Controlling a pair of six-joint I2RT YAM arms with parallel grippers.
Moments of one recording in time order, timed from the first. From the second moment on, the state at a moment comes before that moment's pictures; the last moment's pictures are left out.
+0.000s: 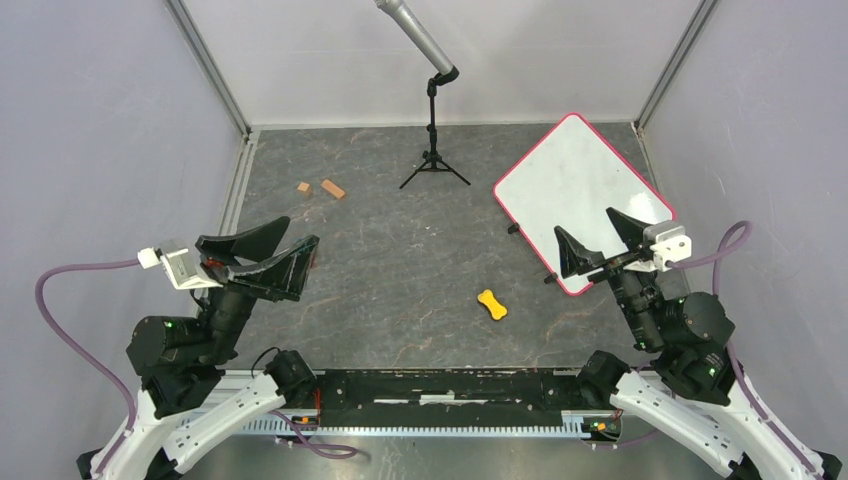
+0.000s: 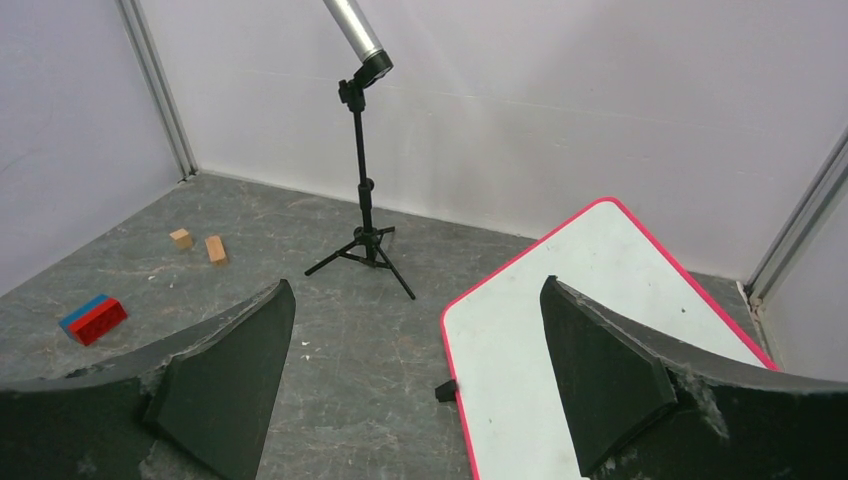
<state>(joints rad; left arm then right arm) -0.87 0.24 0.84 -0.12 -0.31 -0.32 0.85 0.33 0.78 -0.19 0.48 -0.12</state>
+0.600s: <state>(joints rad) -0.87 0.22 0.84 -0.12 -0.31 -0.32 0.85 0.33 0.75 -0.17 0.48 -0.10</state>
